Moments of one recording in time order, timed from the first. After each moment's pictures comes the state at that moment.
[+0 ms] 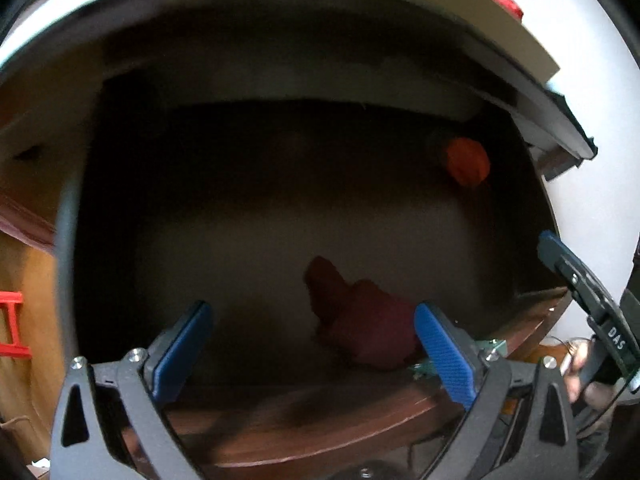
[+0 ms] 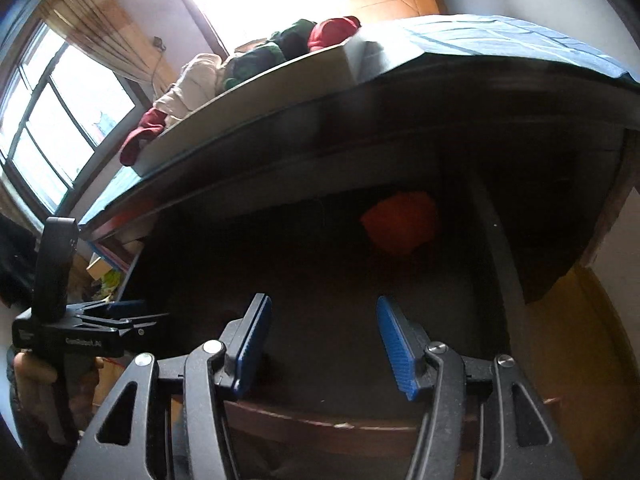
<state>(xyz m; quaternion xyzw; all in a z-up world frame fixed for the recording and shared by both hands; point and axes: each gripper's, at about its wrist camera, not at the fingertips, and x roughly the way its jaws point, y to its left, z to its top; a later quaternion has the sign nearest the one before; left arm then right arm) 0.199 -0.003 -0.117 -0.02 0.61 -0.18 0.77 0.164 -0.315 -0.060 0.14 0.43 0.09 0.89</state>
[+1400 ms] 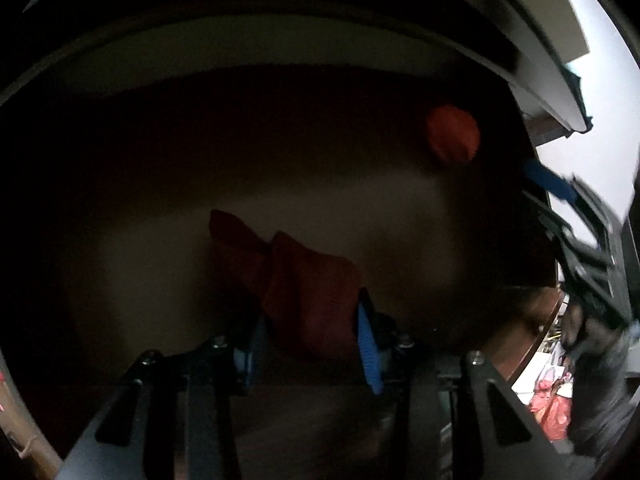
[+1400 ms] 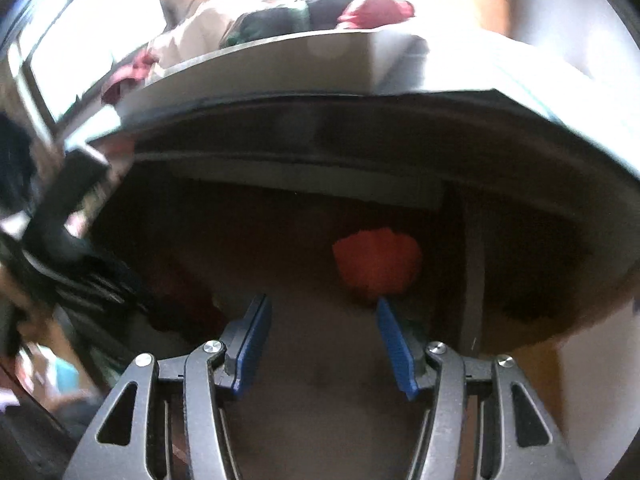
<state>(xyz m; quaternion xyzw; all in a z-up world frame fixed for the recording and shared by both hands) 0.220 -0.051 -0.149 -0.01 0.66 -0.24 0.71 0.236 -0.312 -0.064 -0.05 0.48 0.15 0.86</state>
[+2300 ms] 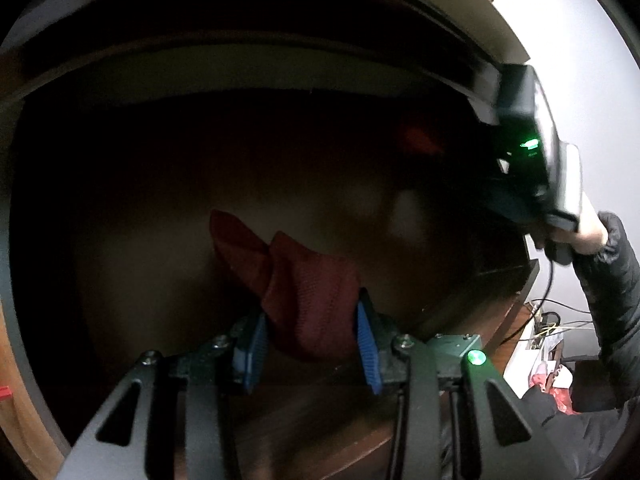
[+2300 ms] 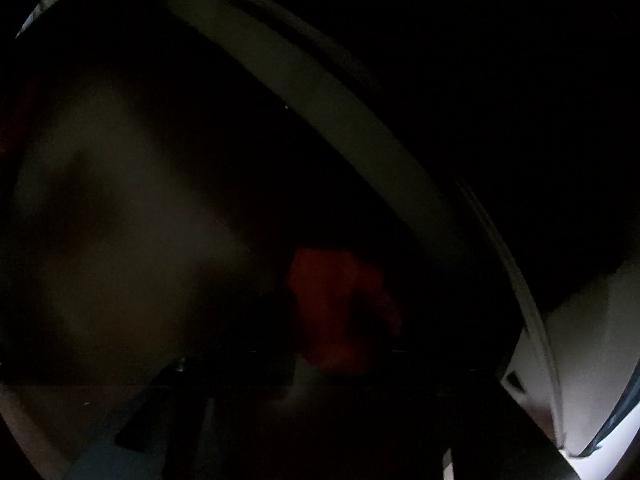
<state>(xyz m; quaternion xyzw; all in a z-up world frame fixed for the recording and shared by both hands) 0.201 0.011 -0.139 -0.04 0.62 -0.29 0.73 0.310 -0.253 -0.149 -0.33 0.56 0.15 0.75</state>
